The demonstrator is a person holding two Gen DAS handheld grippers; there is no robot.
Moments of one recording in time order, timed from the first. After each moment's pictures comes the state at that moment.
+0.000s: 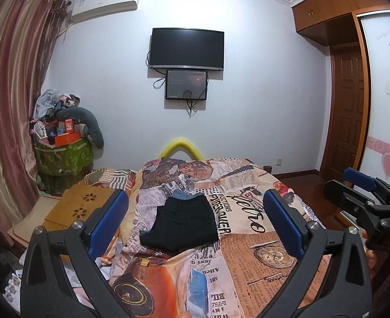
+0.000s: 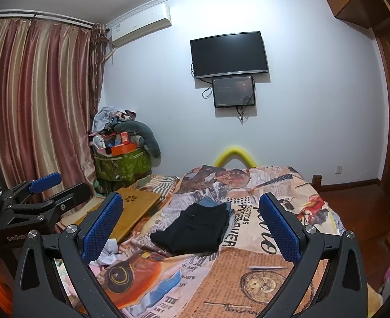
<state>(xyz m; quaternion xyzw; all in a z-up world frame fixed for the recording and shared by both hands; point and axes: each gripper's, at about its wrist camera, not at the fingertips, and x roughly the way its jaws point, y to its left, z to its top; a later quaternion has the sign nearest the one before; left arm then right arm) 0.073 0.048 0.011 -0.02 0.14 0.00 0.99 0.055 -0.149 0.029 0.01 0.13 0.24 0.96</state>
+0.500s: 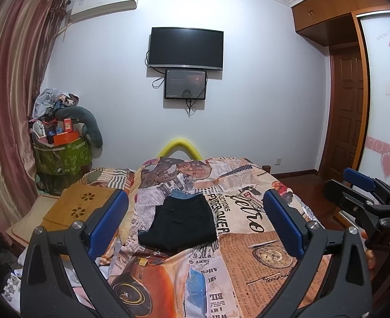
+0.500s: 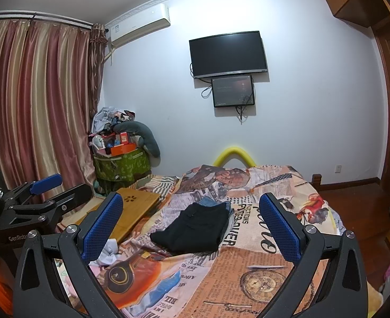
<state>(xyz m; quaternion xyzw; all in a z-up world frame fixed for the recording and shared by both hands) 0.075 0.046 0.009 -0.02 0.14 0.00 0.99 0.055 -0.149 0.030 0.02 0.13 0.24 0.96</state>
